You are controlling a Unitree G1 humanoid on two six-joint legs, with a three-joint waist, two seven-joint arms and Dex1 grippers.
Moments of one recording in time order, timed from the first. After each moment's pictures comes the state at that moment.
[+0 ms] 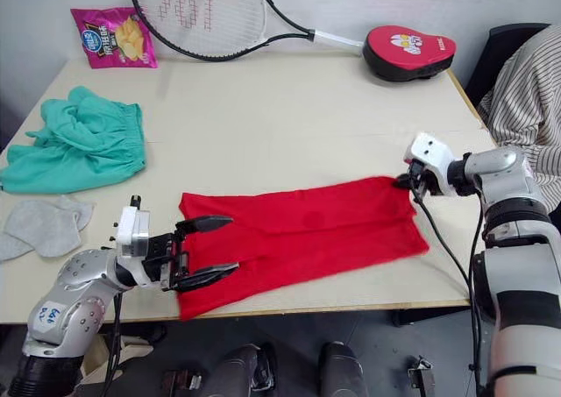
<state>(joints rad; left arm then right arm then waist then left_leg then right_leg) -0.08 0.51 0.13 -0.31 -0.64 0.25 -0.97 -1.13 -0.75 0.19 1.25 -0.13 -0.27 1.03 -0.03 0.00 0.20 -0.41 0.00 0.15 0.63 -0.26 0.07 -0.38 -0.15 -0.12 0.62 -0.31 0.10</state>
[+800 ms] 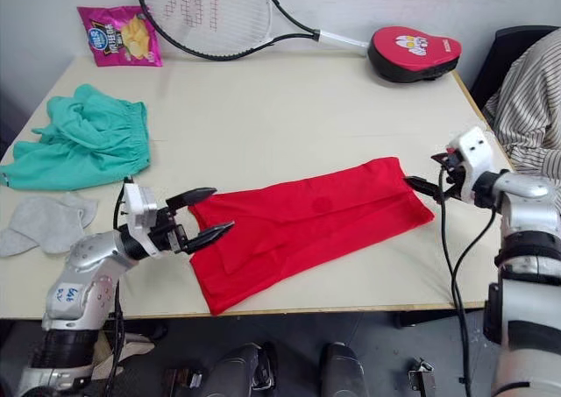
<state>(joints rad) -0.29 0.53 0.13 -0.02 -0.49 0.16 -0.93 -0.71 -0.81 -0.19 0.76 0.18 0.15 1.05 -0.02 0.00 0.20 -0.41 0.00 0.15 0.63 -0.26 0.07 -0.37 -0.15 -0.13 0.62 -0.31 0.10</state>
